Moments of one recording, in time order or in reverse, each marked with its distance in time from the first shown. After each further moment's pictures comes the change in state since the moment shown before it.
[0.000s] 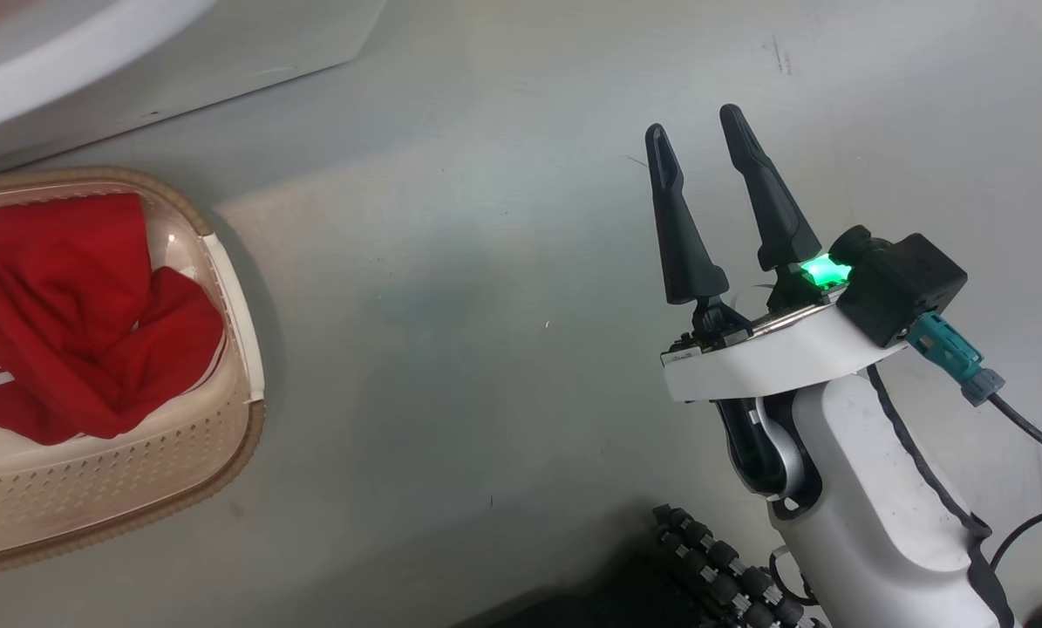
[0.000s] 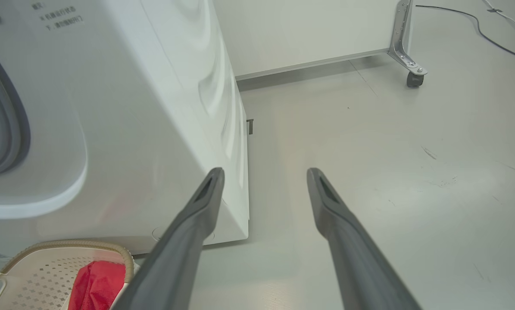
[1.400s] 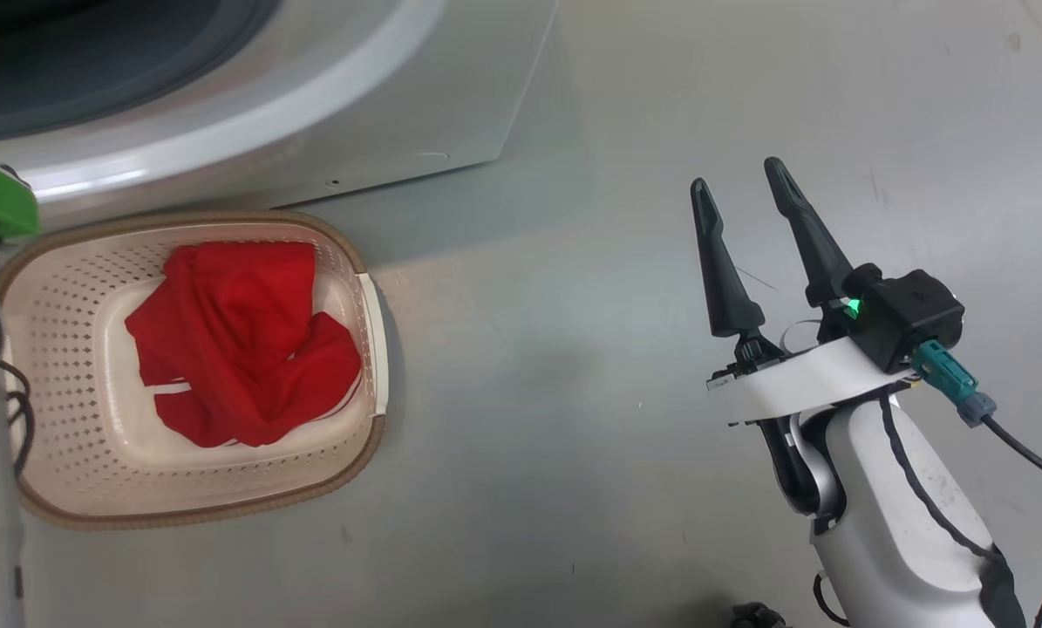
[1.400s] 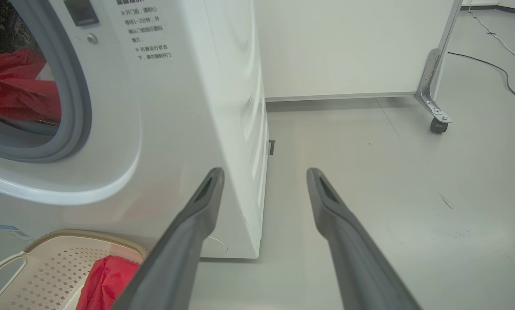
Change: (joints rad) left arm 0.455 -0.323 0.052 -0.203 -0.050 -0.022 -0.767; right arm 0.060 -0.002 -0.123 0.100 -0.188 0.011 0.000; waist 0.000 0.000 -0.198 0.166
